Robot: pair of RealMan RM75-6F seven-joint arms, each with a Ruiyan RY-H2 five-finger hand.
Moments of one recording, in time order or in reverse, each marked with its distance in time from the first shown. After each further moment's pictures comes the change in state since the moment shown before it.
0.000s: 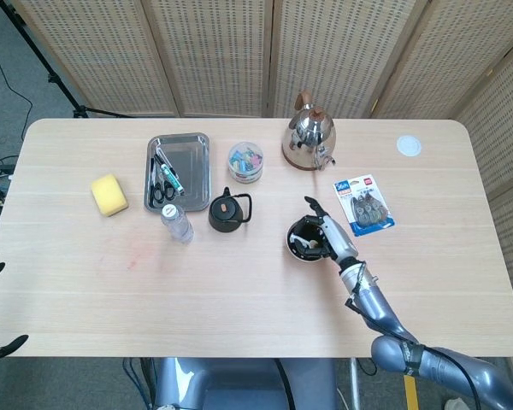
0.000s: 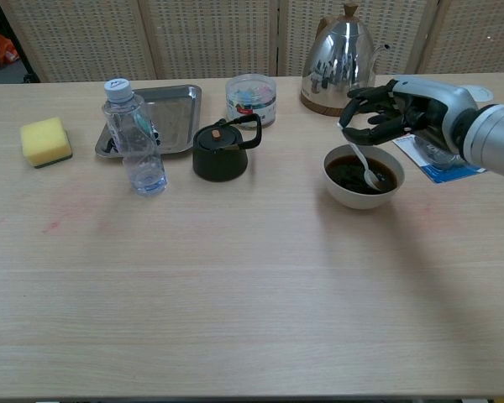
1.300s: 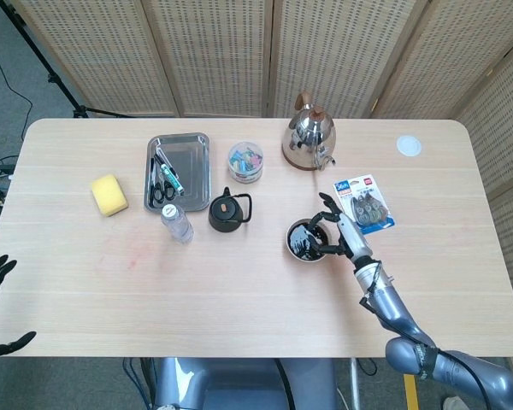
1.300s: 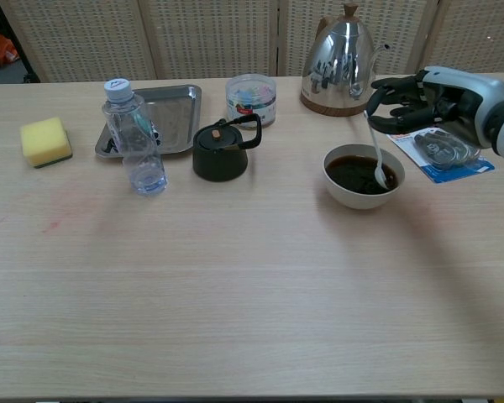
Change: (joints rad) left arm -0.026 -0.015 -0.010 -0.031 -0.041 -0.057 0.078; right arm -0.046 0.050 -0.004 0.020 -0.091 0.002 0.142
